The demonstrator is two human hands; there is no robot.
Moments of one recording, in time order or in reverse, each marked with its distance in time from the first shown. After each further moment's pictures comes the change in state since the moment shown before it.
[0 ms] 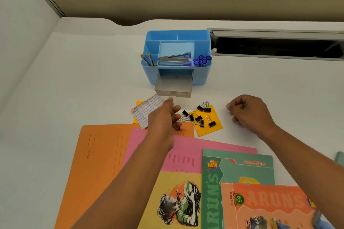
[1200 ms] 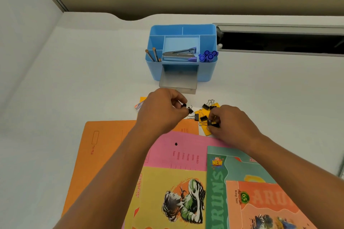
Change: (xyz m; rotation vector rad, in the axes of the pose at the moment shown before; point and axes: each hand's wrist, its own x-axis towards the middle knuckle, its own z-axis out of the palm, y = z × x) left_hand -0.026 0.048 -0.016 1.220 -0.172 0.632; right_hand -0.033 -0.026 0.045 -0.655 -0.246 -0.304
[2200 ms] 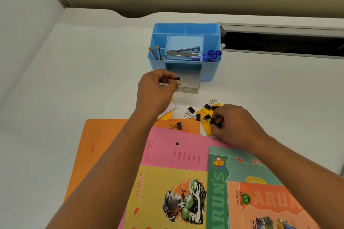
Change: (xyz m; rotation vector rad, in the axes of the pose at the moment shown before) left_hand 0.037 -0.016 -0.003 -0.320 0.275 -0.014; right_hand -0.001 0.002 -0.004 0.030 0.039 -0.056
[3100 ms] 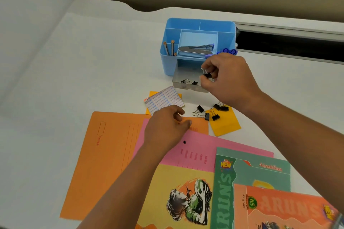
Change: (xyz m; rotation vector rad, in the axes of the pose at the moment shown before) left_hand -0.054 -0.058 0.013 0.244 -0.196 -0.135; right_hand 0.074 -0.063 -0.049 0.079 0.394 -0.188
